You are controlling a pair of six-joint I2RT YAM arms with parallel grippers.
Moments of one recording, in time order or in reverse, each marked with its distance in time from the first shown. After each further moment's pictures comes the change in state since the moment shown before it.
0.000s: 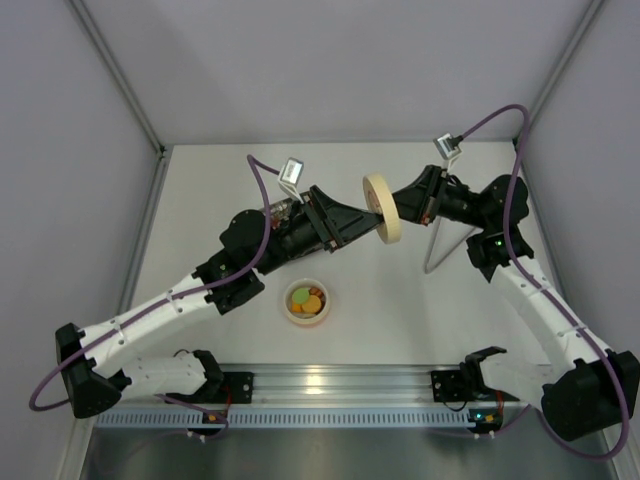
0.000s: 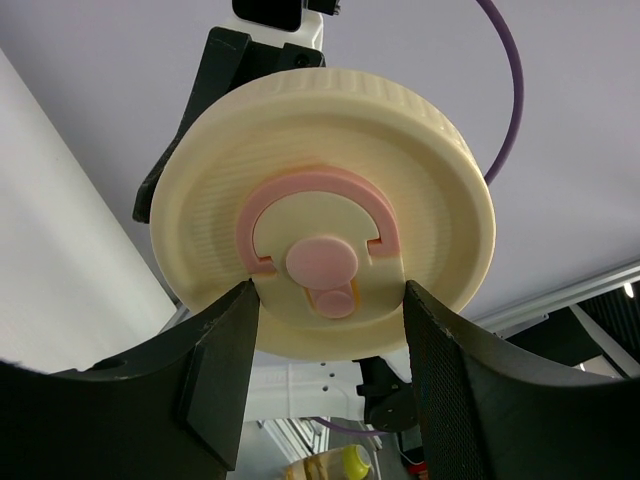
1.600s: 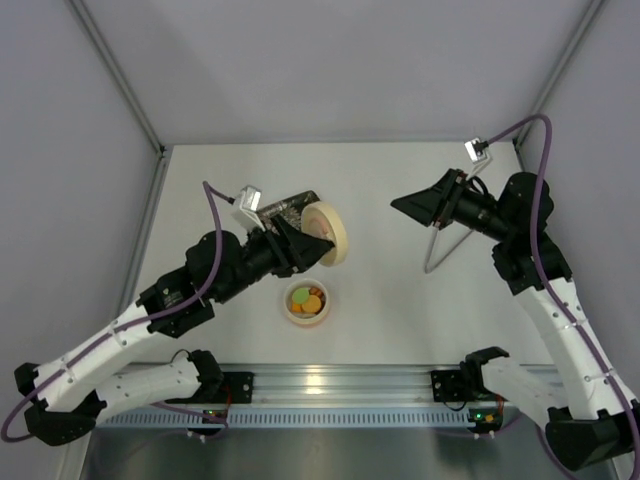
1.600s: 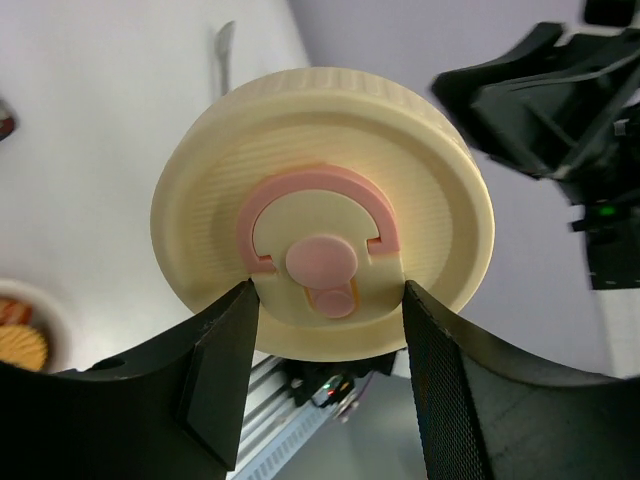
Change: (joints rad) left arm -0.005 -0.267 -0.026 -0.573 -0.259 0.216; right arm -0.029 -0.153 0.150 -0.647 0.295 -0.397
